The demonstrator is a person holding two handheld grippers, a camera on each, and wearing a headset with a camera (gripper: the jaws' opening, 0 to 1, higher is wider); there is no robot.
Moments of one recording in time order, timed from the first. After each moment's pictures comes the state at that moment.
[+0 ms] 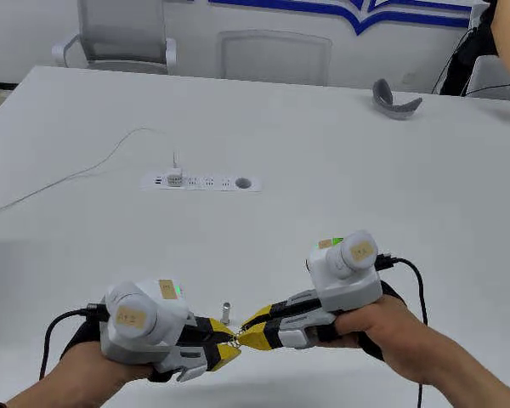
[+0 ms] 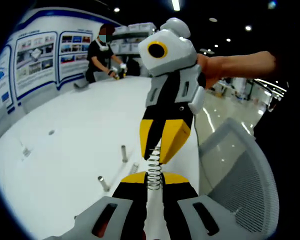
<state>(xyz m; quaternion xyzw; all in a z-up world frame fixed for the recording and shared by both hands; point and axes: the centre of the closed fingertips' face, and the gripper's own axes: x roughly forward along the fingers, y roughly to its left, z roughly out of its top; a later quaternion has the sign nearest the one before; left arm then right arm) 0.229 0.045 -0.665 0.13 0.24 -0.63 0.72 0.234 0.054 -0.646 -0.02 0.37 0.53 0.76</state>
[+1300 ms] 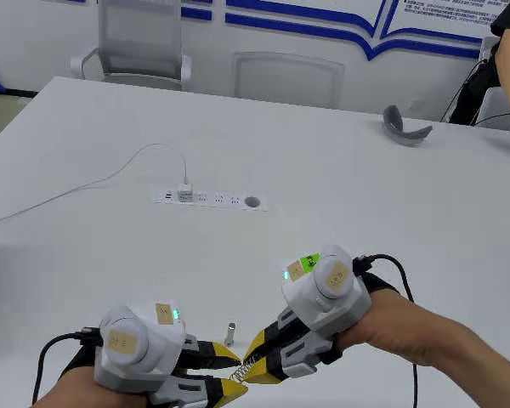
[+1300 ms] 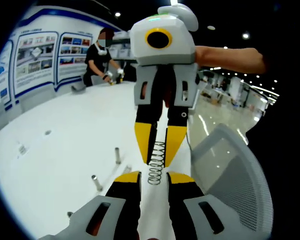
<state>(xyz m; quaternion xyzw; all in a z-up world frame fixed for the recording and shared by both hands) 0.215 0.052 -0.660 0.10 0.23 -0.65 0.72 0.214 0.064 -0.650 -0.20 0.37 0.61 0.67</state>
